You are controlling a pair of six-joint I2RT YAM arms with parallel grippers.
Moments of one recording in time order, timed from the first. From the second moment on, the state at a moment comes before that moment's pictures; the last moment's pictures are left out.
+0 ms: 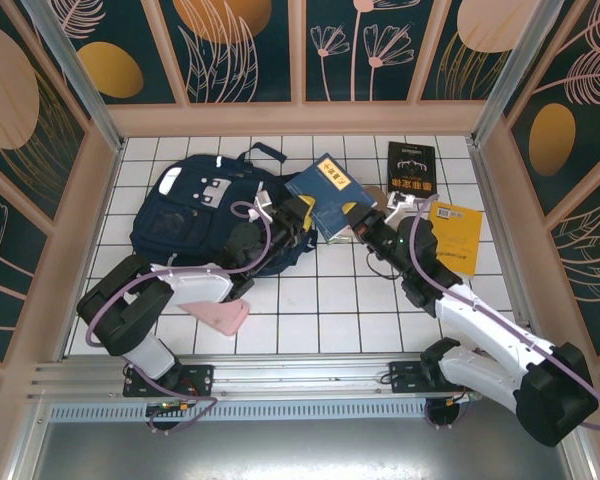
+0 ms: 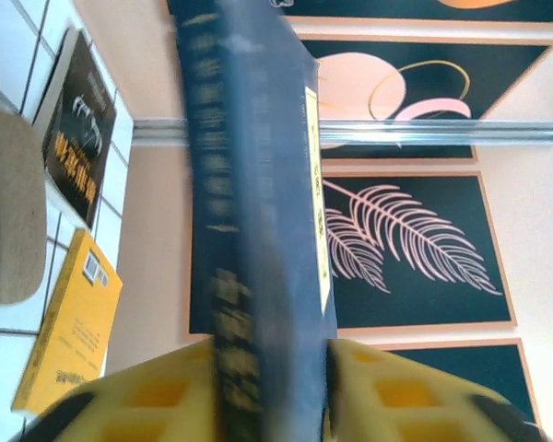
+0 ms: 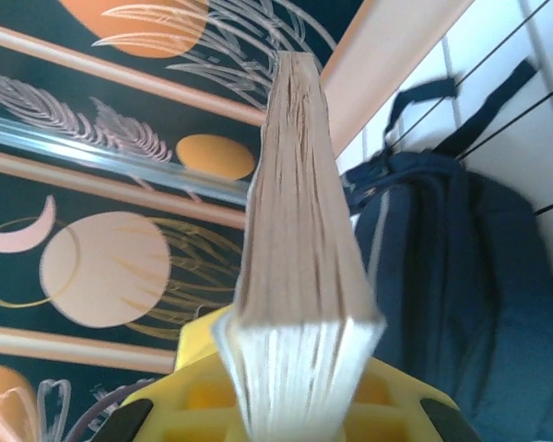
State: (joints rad) left arm -0.79 1.60 0.67 1.01 0.02 -1.59; right arm 0.57 0.96 0.56 0.28 -0.09 1.19
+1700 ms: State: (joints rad) left arm -0.28 1.86 1.17 -0.13 0.62 -0.61; right arm 0.45 0.70 0.57 -0.27 -0.17 0.75
